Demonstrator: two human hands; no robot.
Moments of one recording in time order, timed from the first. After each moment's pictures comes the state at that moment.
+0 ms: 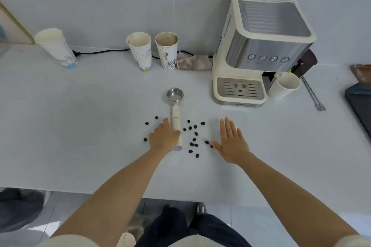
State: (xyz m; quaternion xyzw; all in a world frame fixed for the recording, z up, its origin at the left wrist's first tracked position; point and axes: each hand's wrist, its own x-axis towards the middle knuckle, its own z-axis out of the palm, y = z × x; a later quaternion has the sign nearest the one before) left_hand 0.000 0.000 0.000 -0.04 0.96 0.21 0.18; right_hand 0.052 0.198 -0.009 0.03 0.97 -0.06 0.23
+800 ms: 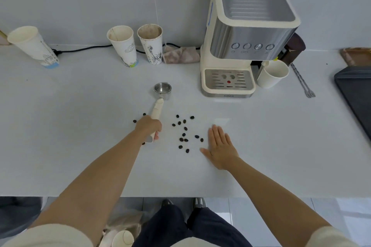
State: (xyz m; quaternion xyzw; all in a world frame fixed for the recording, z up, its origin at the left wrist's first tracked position) left_hand -0.034 -0.008 0.006 -0.24 0.80 0.46 0.31; right_hand 0.076 0.199 -0.038 0.00 0.95 -0.08 0.30
